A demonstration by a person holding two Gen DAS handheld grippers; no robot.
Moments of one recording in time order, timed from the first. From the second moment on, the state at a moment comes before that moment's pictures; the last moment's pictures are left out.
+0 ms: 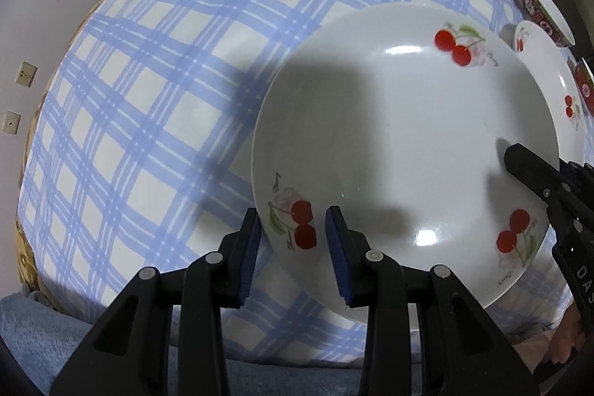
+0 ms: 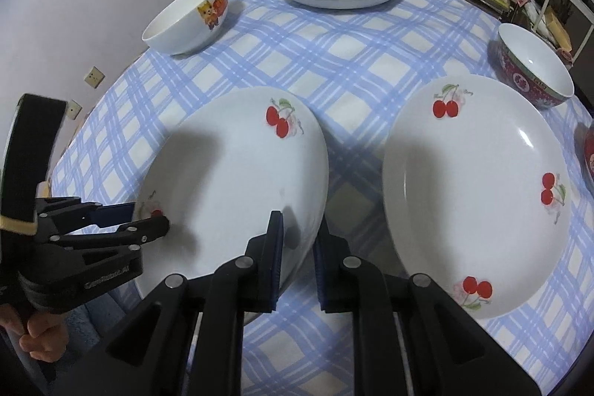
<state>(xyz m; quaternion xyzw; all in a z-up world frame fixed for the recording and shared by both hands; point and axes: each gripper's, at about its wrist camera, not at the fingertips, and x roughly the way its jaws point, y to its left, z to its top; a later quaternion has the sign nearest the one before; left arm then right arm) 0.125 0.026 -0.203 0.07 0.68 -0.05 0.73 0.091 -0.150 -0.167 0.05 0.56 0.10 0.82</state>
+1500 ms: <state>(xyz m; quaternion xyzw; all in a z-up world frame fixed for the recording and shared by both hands) 0.101 -0.018 -0.143 0.15 0.58 -0.06 0.80 0.081 -0.193 -0.129 0.02 0.56 0.04 0.83</state>
